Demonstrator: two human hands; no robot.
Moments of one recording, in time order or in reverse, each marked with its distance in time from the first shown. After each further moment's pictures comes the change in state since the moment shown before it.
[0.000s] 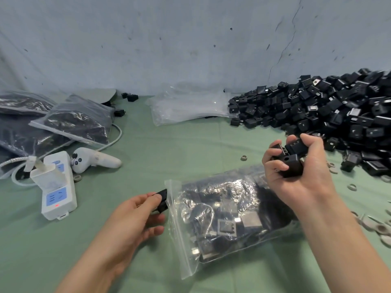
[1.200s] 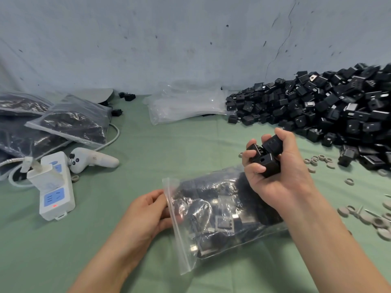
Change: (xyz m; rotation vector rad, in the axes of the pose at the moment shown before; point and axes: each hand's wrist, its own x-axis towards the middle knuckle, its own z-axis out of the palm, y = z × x) left_hand 0.004 -0.003 0.022 -0.036 -0.176 0.027; right_hand -0.002 0.021 0.006 -0.146 -0.067 0.103
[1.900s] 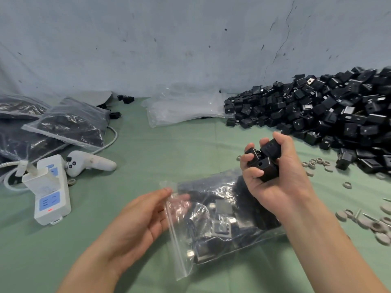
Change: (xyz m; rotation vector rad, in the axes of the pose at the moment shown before) left_hand 0.000 0.013 0.002 -0.288 -0.103 -0.081; right_hand -0.003 0.000 0.001 0.004 0.009 0.002
